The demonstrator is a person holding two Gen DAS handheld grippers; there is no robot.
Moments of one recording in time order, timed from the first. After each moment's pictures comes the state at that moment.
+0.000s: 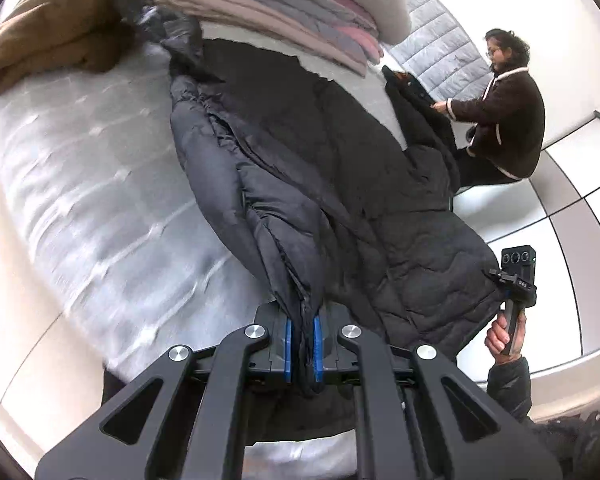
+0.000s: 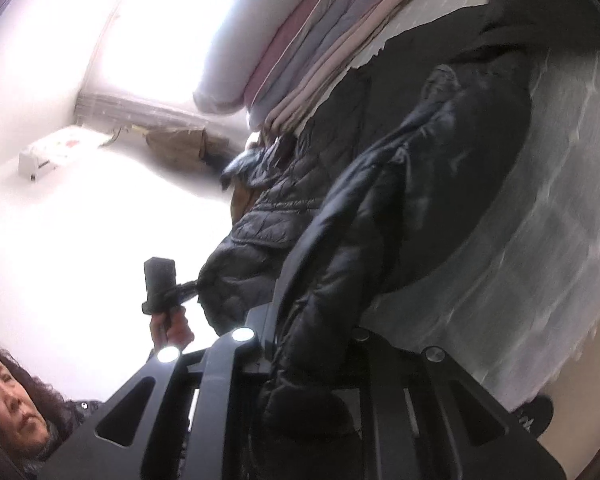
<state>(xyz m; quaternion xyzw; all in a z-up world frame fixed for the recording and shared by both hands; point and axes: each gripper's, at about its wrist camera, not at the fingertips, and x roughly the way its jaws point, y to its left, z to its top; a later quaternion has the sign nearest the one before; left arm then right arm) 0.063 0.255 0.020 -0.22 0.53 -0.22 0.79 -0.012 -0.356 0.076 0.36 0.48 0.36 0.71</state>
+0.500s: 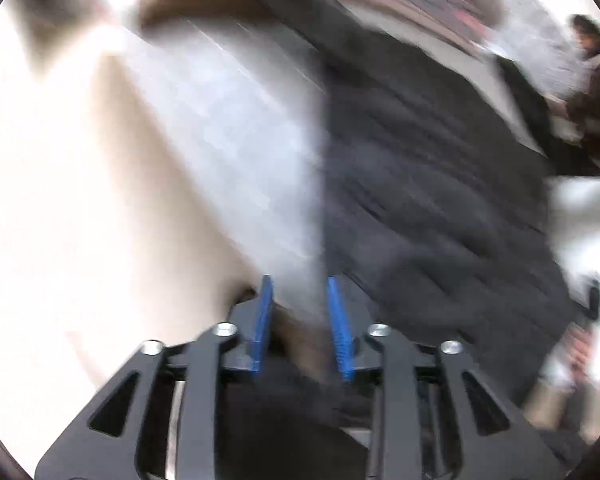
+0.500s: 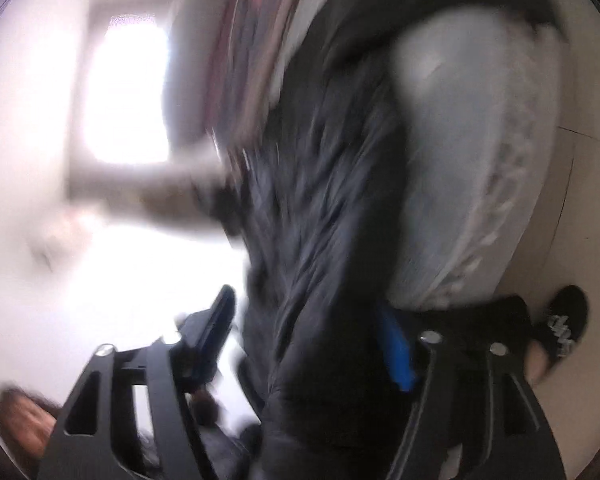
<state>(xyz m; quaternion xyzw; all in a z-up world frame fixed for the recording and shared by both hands) -0.008 0.343 0.007 -0.09 0.57 0.02 0.82 -0.112 -0.495 -0.027 0.57 0.42 0.24 0.66</state>
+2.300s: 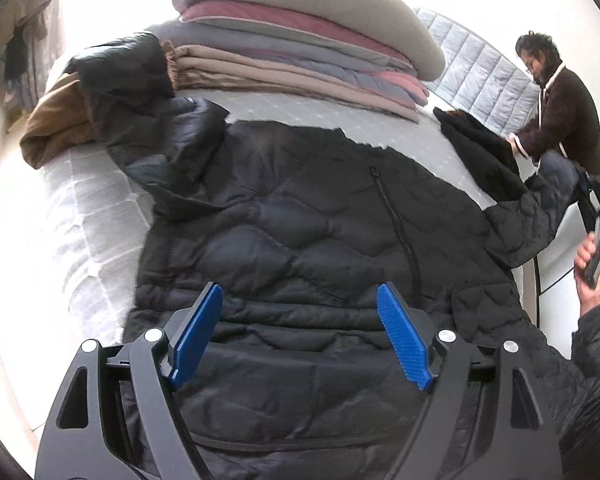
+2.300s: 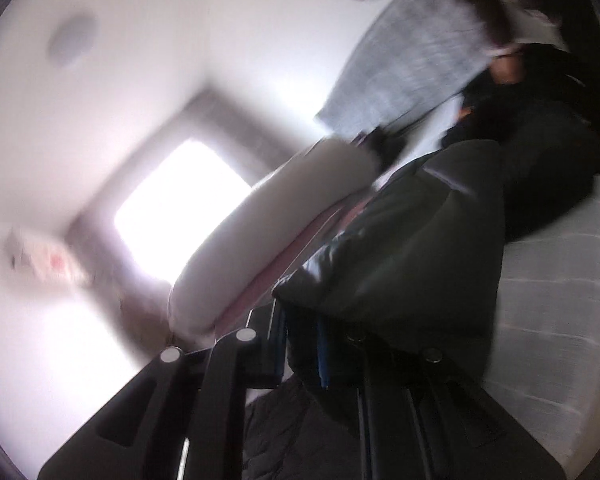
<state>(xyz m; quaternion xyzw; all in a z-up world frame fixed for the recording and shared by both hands) 0.094 0.193 -0.010 -0.11 0.42 -0.08 0.90 0.168 -0.466 0.139 0.37 0.16 0.20 0.89</state>
